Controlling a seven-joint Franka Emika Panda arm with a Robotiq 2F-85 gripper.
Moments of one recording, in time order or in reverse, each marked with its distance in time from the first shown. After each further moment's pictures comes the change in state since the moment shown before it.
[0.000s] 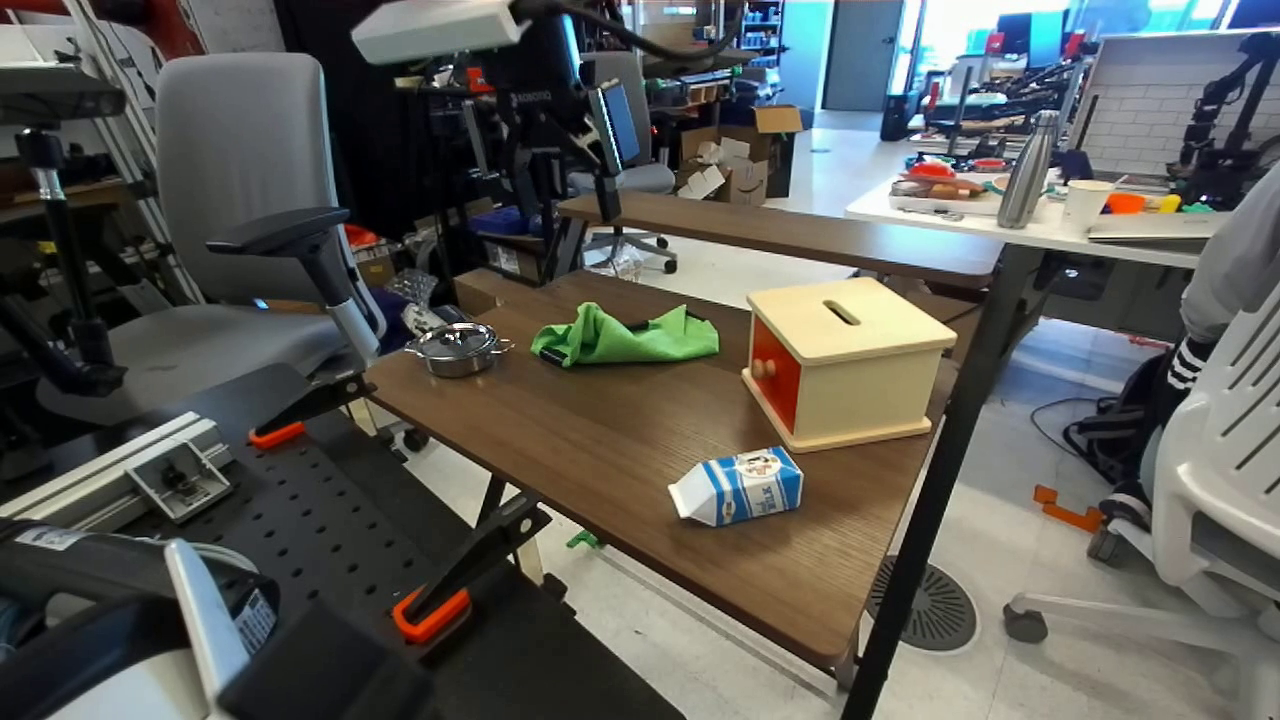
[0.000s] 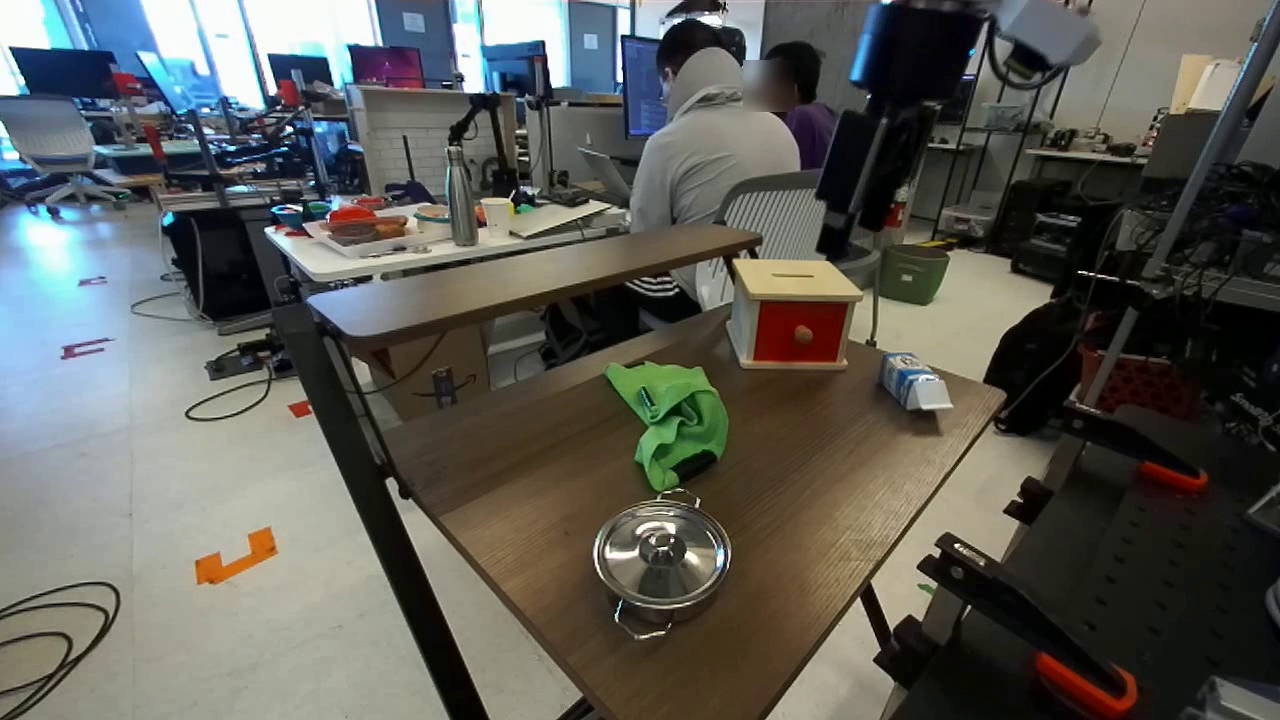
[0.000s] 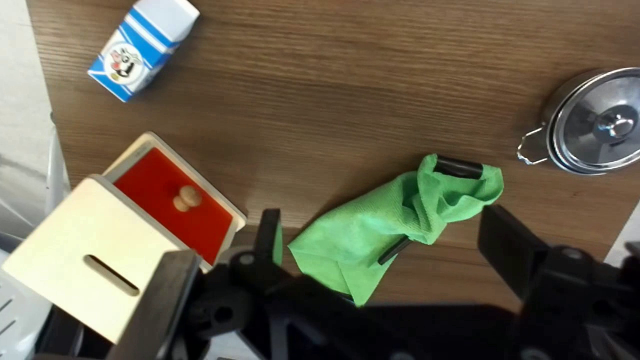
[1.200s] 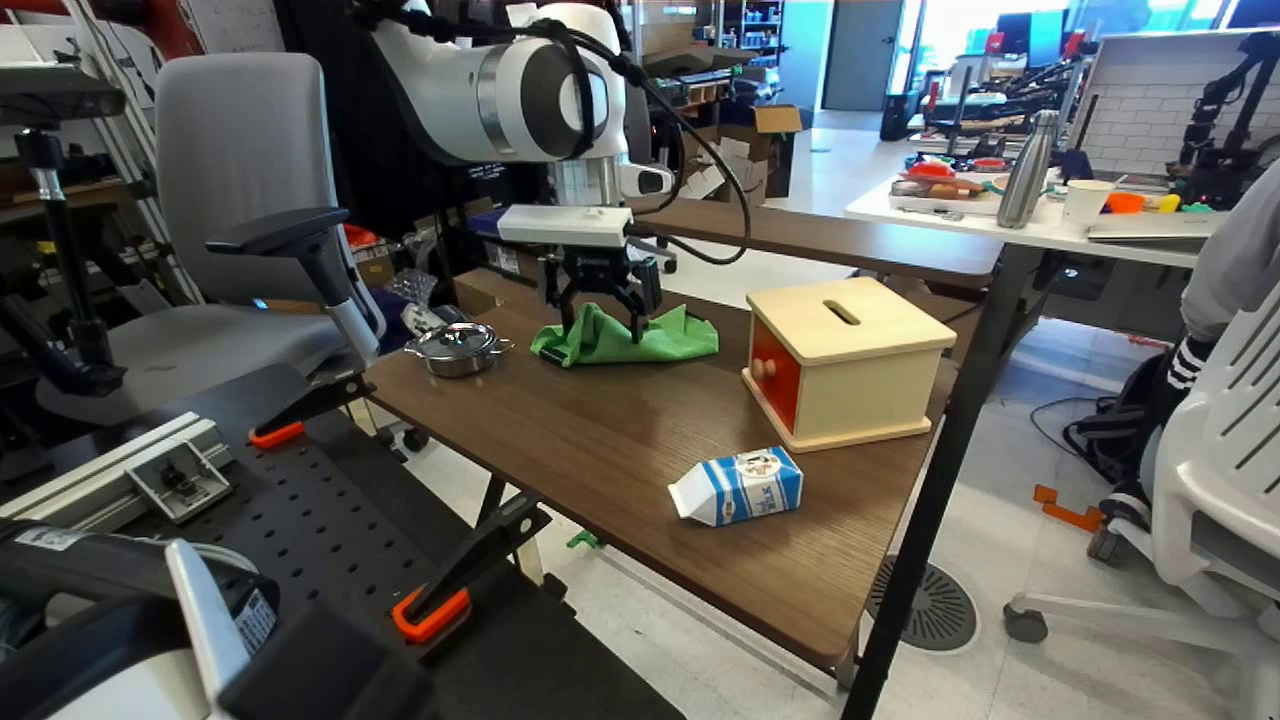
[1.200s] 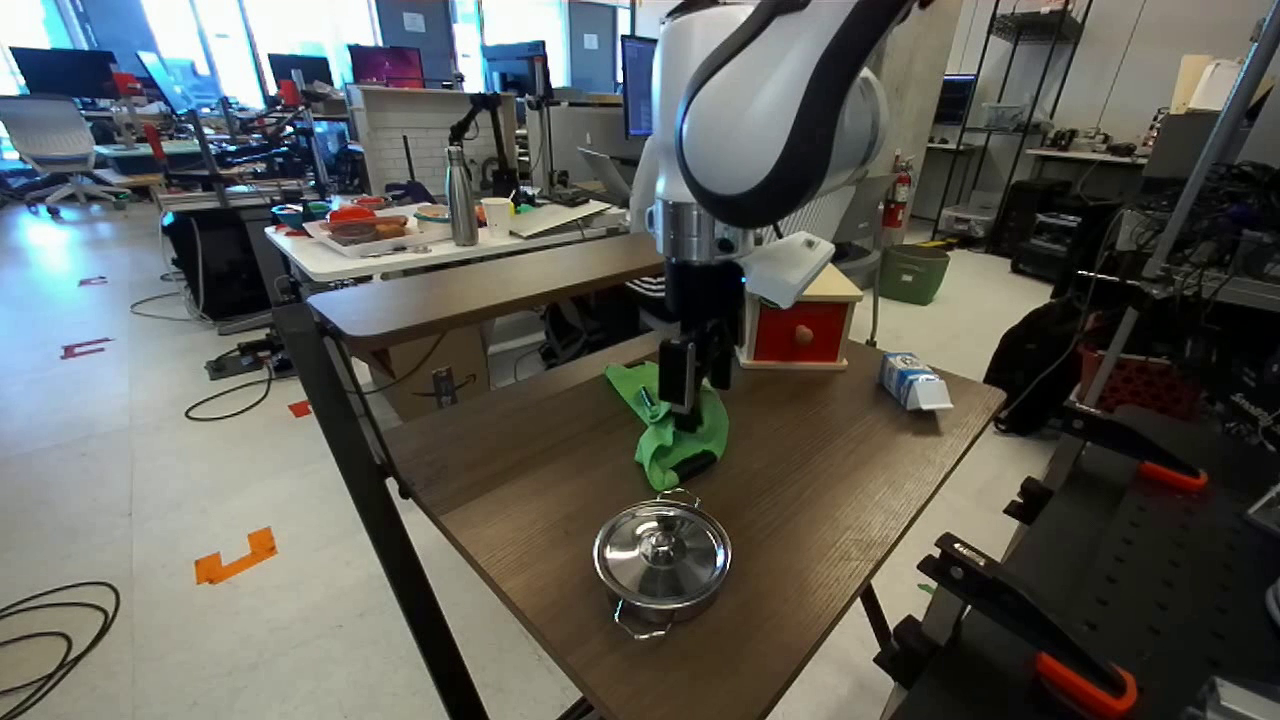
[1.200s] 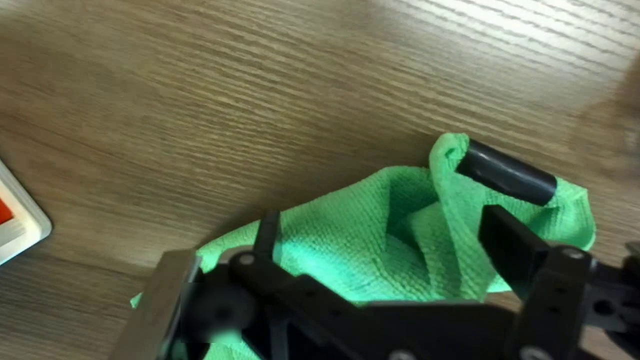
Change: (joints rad) arm 0.078 0.684 0.027 0.615 -0.048 -0.137 -0.048
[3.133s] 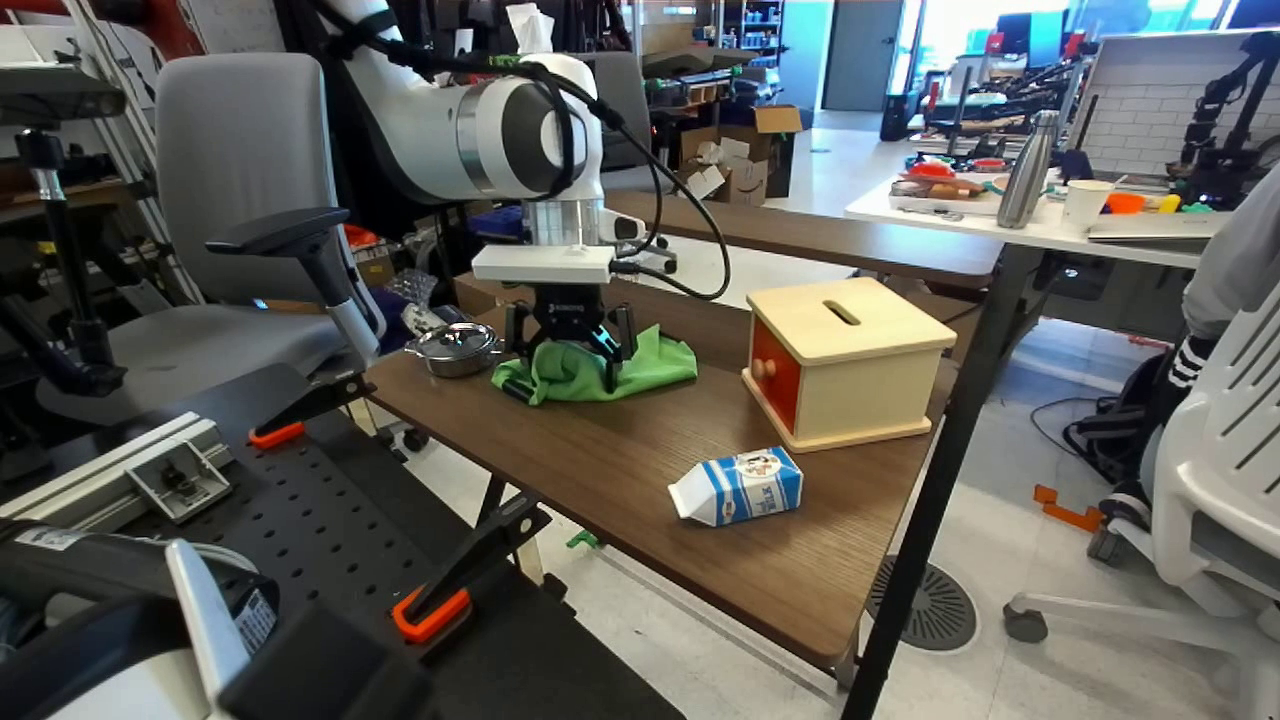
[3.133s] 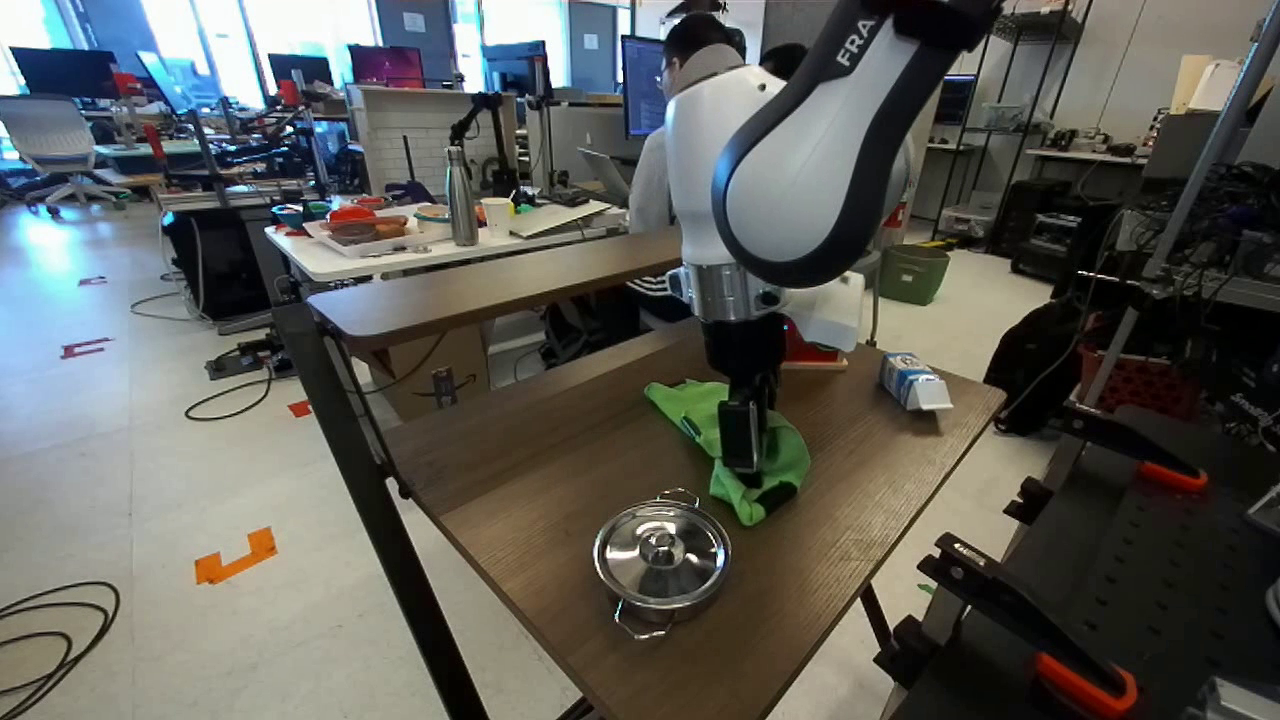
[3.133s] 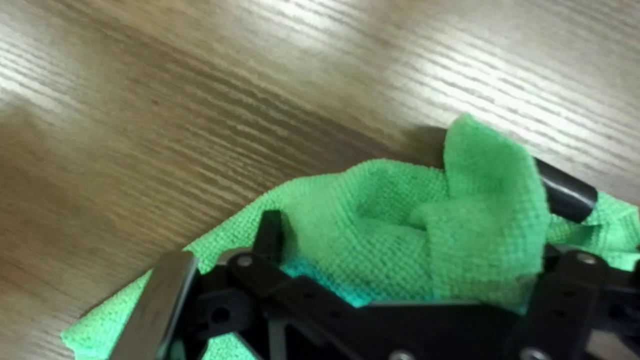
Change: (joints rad) arm 0.022 0.001 -0.019 -0.100 -0.075 -0.051 -0.060
